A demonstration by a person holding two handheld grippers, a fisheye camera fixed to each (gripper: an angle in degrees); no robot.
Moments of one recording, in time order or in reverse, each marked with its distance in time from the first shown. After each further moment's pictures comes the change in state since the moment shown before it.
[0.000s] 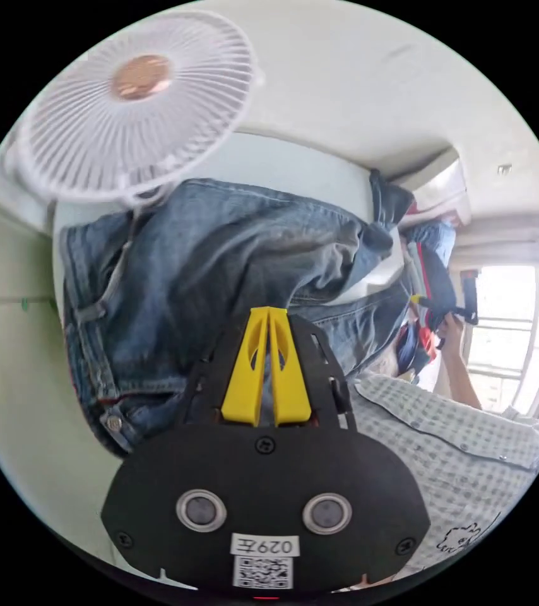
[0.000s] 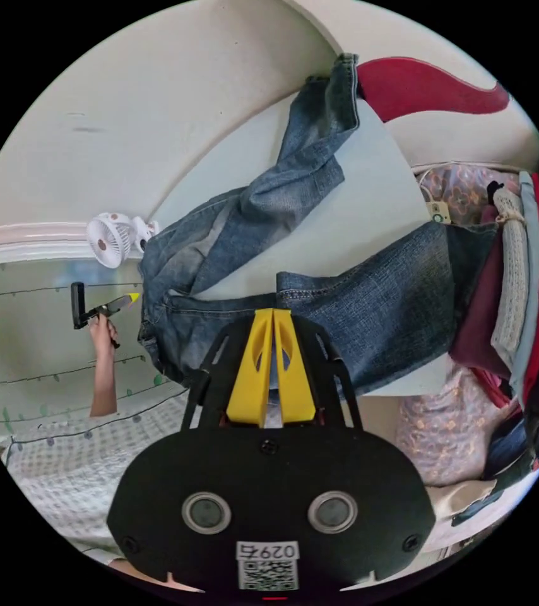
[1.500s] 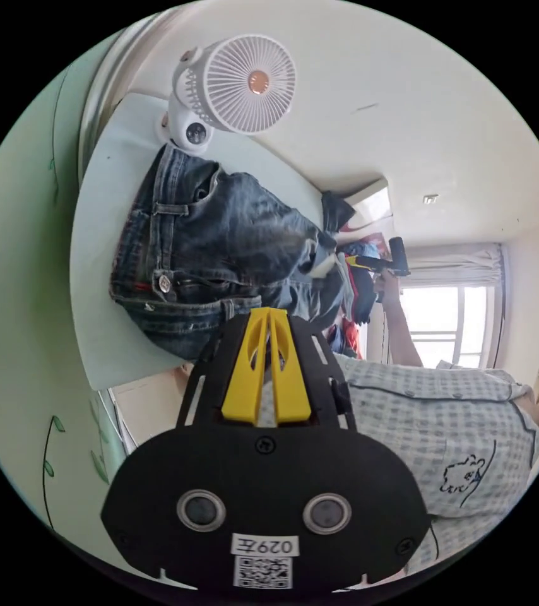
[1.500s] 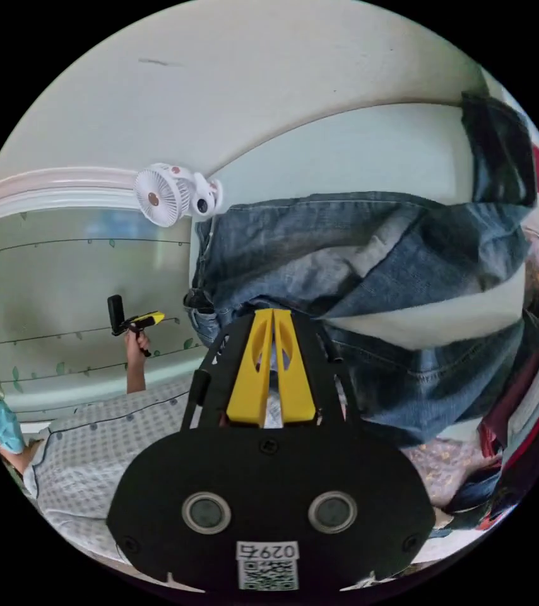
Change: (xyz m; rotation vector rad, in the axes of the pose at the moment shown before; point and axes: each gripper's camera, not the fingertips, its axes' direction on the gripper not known) left arm -0.163 0.128 -0.103 0.191 0.412 -0.095; right arm -0.132 -0.006 0.117 -0.268 -0.087 -0.264
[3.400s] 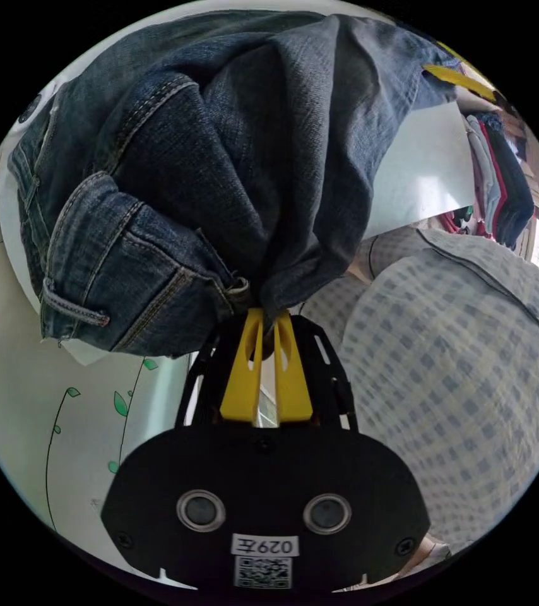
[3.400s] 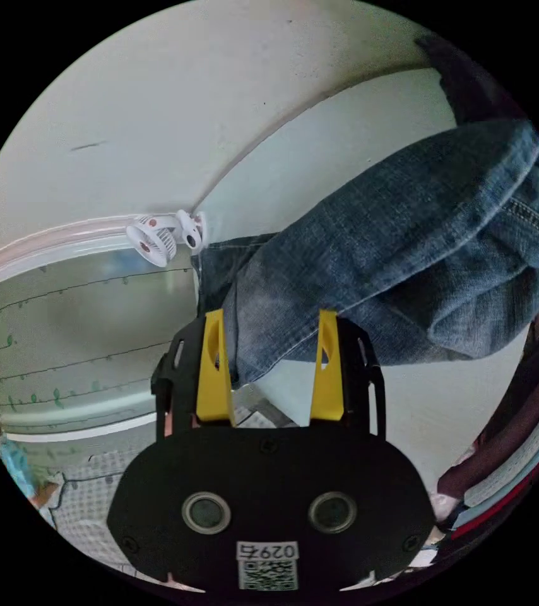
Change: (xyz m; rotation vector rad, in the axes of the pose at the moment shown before) left arm 0.247 -0.027 0.346 -0.690 -0.642 0.002; right arm 0.146 -0.016 -0.098 -0.017 -0.144 0.146
